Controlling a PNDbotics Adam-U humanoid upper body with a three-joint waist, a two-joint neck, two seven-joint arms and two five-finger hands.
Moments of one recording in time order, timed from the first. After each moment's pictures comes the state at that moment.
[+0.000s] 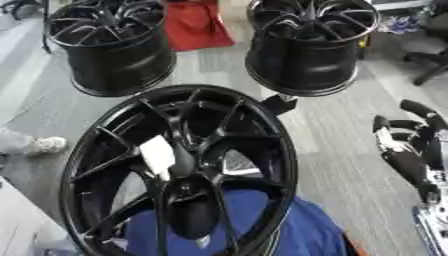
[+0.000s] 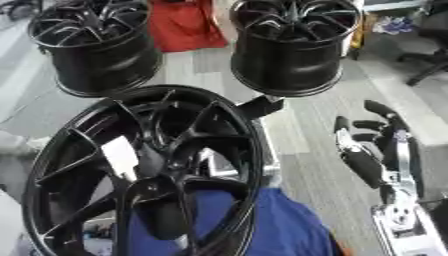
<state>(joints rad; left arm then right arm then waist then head) -0.30 0.65 0.09 -1.23 -0.57 -0.13 -0.22 0.04 -0.24 0.00 -1.85 0.12 -0.03 -0.38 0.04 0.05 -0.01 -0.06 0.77</state>
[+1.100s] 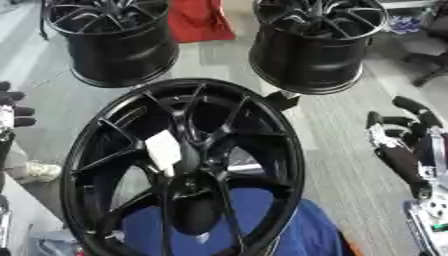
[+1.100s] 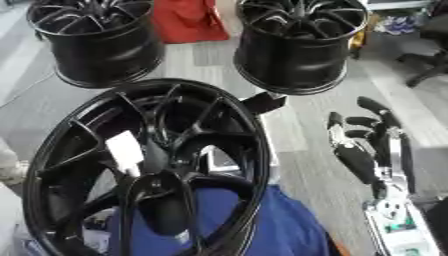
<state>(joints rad) -0.12 0.11 0.18 -1.80 -0.09 0.00 0.05 0.04 -0.22 -0.01 -1.85 0.12 -0.03 -0.39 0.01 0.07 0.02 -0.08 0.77</state>
